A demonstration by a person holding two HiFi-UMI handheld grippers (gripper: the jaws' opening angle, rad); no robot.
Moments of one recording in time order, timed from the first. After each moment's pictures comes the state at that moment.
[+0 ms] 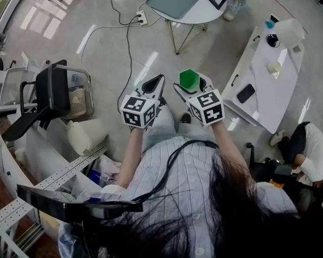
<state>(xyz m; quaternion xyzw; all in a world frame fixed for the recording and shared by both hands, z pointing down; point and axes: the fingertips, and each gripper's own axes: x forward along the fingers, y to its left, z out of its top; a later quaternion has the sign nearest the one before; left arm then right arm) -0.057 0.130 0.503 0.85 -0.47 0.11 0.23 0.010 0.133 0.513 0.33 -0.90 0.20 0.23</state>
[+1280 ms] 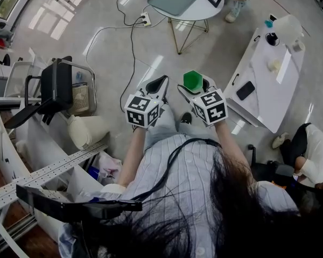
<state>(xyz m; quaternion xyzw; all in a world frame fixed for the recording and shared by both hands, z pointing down) -0.016 0.184 0.494 0.85 -0.47 0.13 0.20 0.050 0.186 0.514 0.32 -0.90 0.20 0.22</state>
